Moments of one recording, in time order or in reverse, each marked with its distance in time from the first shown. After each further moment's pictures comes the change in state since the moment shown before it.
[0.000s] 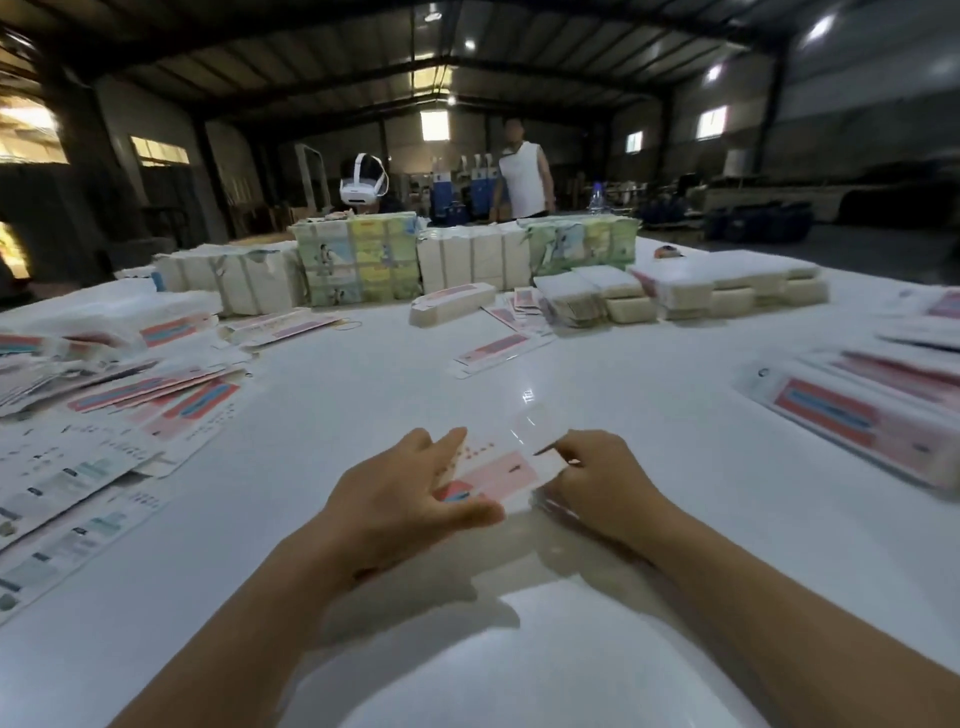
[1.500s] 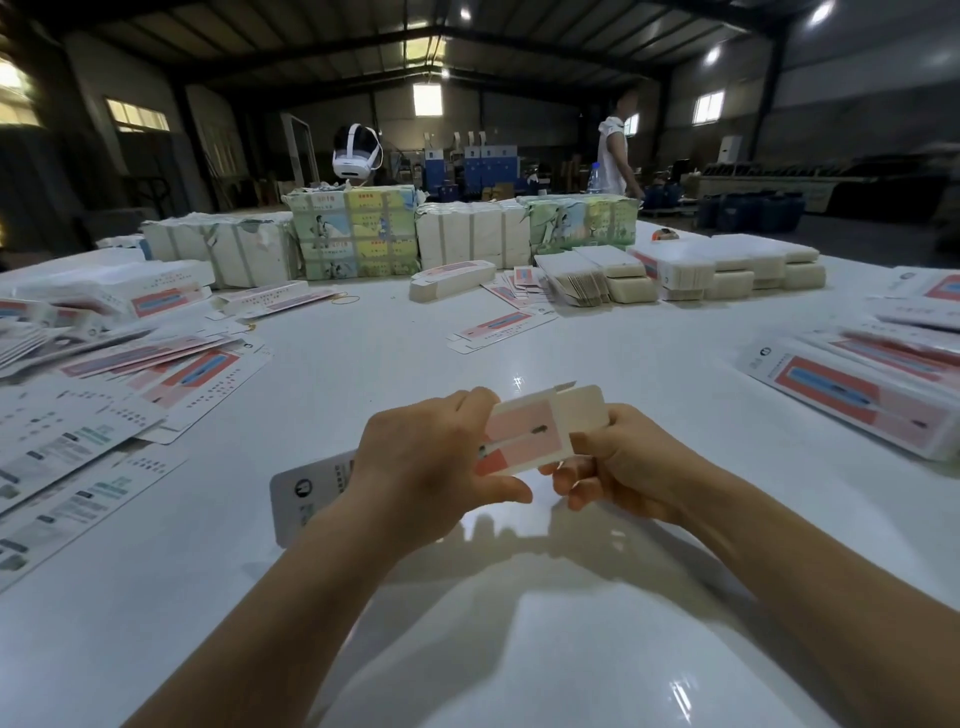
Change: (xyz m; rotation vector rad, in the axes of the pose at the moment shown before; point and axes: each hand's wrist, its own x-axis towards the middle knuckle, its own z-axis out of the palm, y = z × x) left_hand -0.021 0.036 -0.011 0.261 0.308 0.096; right_hand -0.013 -0.008 -0.011 0.878 -0.314 0.239
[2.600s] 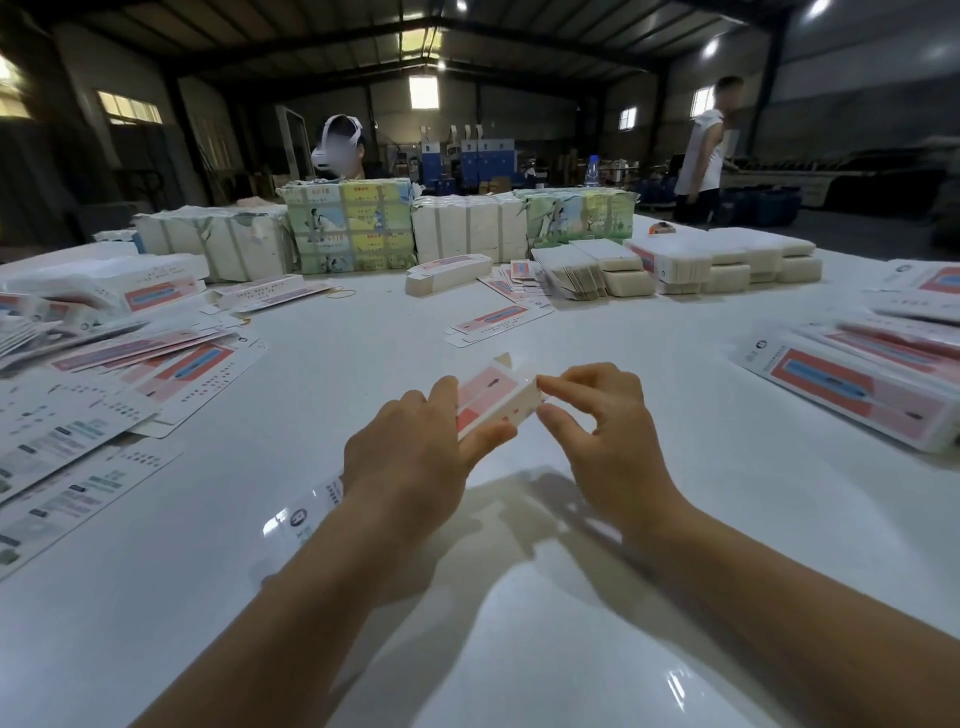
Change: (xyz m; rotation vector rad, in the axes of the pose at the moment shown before) left_hand 0.003 0.000 0.018 -0.108 -0.029 -0.308; right_hand -0.004 0.011 0.029 -0.724 0.618 -0.582
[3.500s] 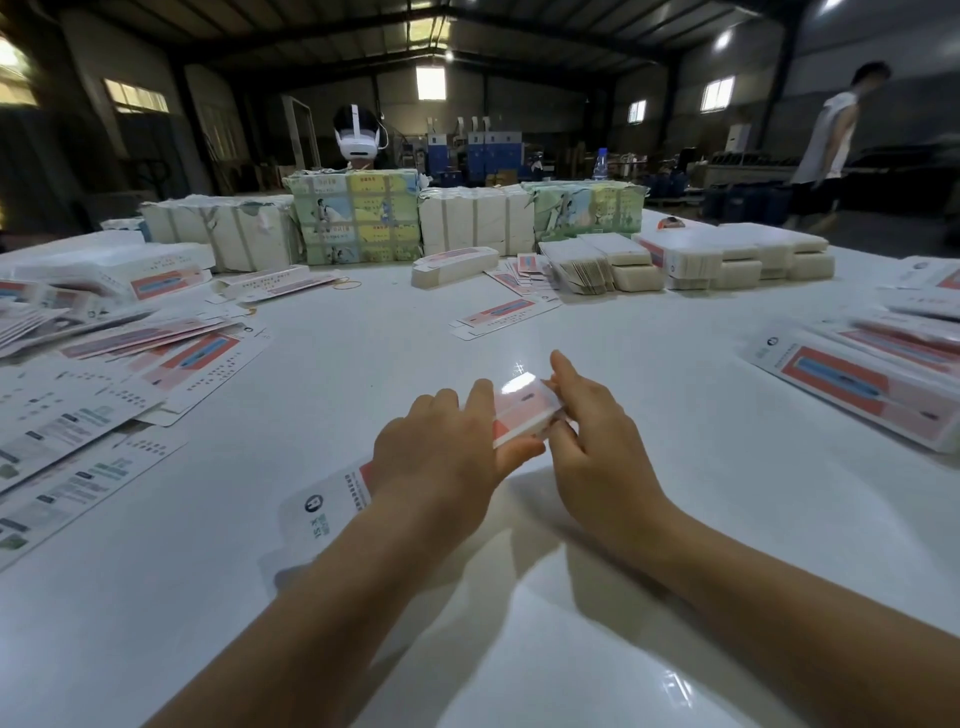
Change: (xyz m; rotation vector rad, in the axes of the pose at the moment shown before) left_hand -0.005 0.011 0.011 0.136 0.037 0.107; right_hand -0.011 -0.010 0.007 -0.018 -0.187 0.047
